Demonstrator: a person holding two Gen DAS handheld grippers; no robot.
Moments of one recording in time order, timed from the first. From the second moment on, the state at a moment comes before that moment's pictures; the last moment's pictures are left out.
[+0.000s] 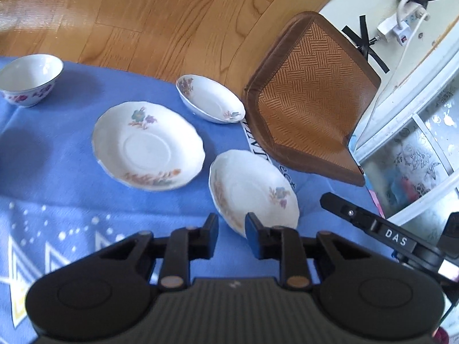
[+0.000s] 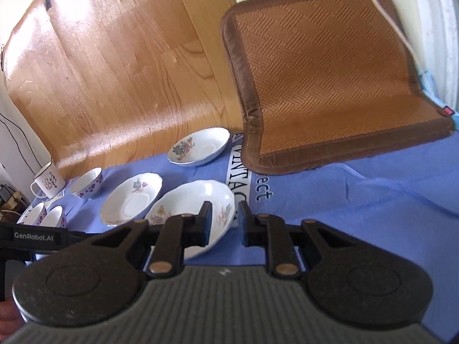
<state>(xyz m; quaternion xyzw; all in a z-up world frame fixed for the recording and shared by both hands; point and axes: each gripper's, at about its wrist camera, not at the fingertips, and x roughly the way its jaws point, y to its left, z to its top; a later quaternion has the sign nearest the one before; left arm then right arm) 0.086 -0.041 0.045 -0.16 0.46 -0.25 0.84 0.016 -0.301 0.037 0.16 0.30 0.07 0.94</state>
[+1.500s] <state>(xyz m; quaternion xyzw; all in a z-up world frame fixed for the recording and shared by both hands) 0.123 -0.047 0.019 -0.21 0.49 -0.24 0.81 0.084 -0.313 0.015 0.20 0.40 0.10 0.89</state>
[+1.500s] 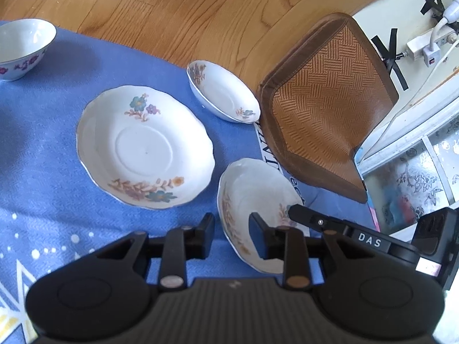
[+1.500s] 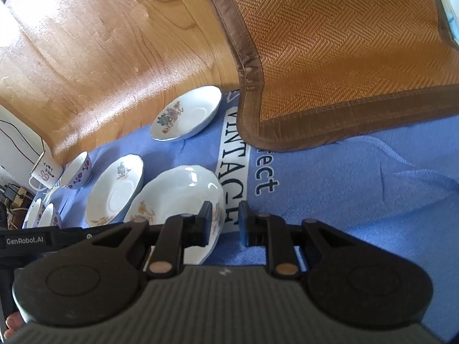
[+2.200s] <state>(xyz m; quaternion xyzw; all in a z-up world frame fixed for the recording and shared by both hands) 0.077 -0.059 0.024 -0.19 0.50 -0.26 0.80 0.040 -0.306 0.025 0.17 0.38 0.10 0.90</state>
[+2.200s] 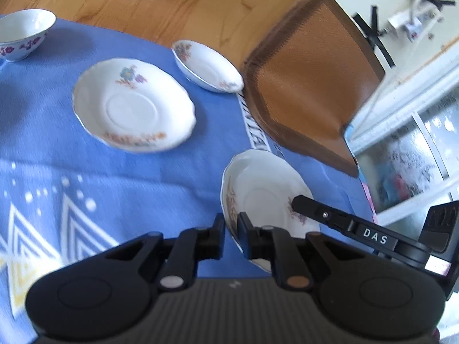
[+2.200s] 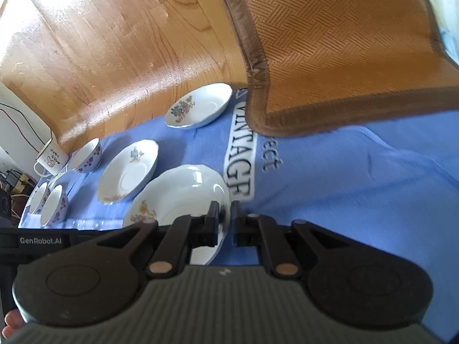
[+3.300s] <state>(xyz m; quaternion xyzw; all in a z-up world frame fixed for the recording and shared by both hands) -0.021 -0.260 0.025 -0.03 0.50 -0.39 0.77 -0.131 -0.442 0.014 0.22 0.31 -0.08 0.92</state>
